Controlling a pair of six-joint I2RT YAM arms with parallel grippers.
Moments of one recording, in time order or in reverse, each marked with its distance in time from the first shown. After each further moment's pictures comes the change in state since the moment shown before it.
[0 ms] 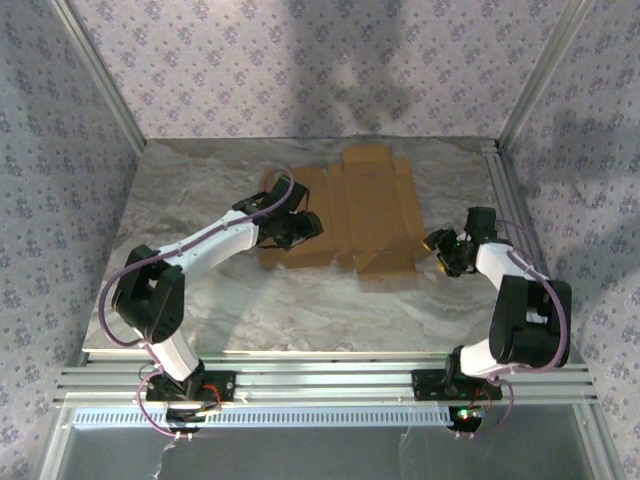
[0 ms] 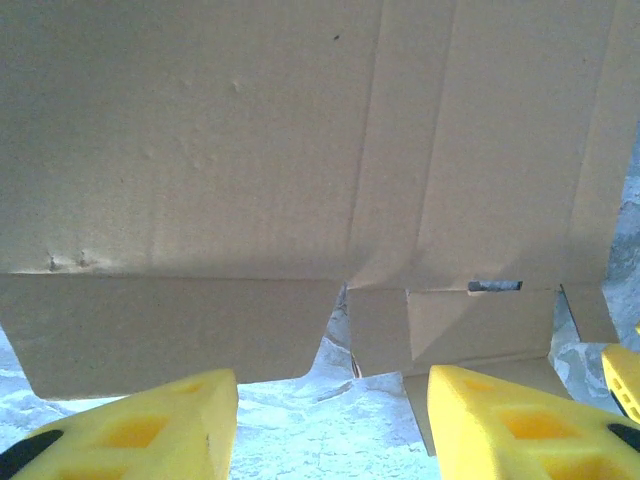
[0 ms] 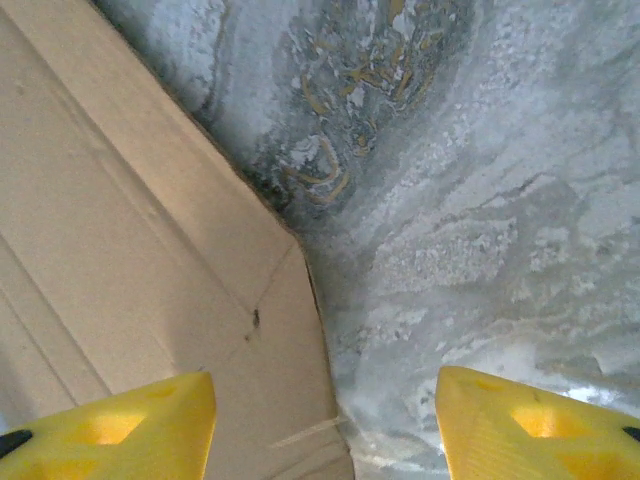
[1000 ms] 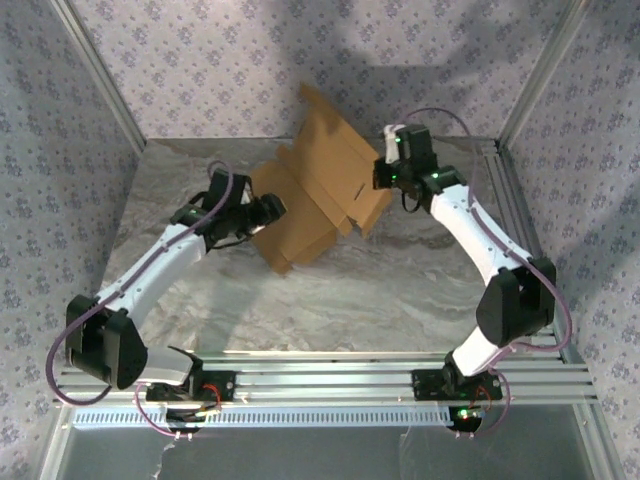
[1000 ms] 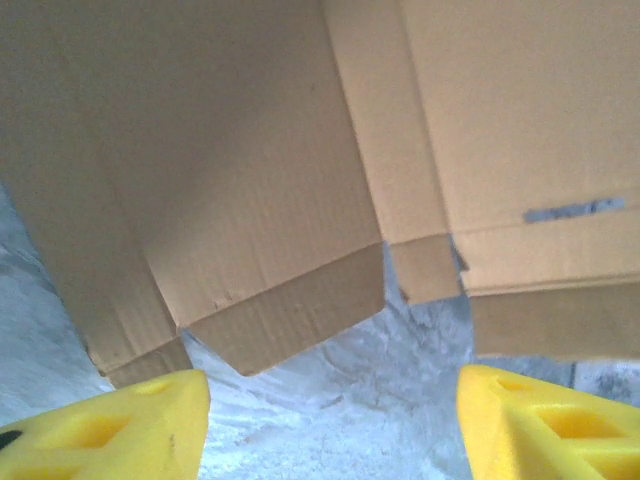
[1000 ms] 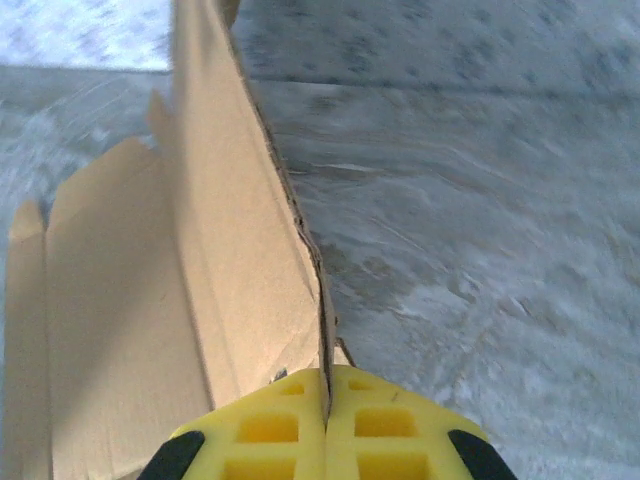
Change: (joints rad) left arm 0.236 -0.320 -0.124 0.002 0.075 0.075; right arm 0.520 0.168 0.740 -0.145 0.346 -0.668
